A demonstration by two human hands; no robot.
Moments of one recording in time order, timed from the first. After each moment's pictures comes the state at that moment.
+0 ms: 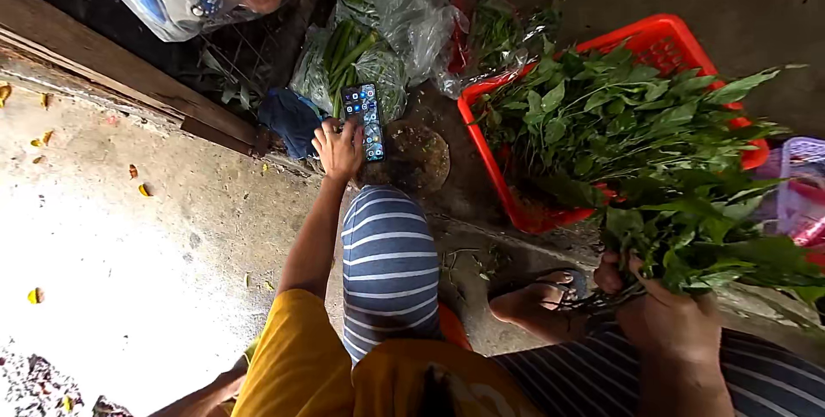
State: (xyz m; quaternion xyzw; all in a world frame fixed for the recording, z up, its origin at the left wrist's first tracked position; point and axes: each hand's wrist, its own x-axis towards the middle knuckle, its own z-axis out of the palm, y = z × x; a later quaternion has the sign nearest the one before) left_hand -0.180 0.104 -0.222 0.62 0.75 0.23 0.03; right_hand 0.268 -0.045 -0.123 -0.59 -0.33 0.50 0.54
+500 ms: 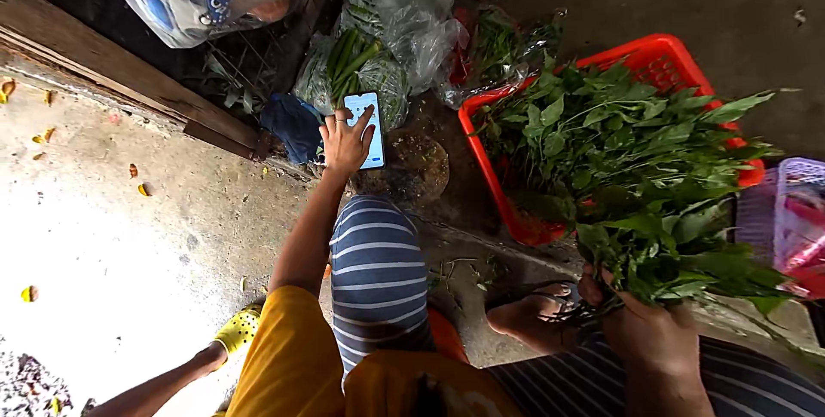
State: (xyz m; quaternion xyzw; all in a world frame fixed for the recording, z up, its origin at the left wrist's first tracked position) left_hand -0.179 0.131 -0.210 0.68 0.71 0.20 -0.02; right_hand 0.252 -0.043 -0.120 -0.59 -0.36 0.50 0.52
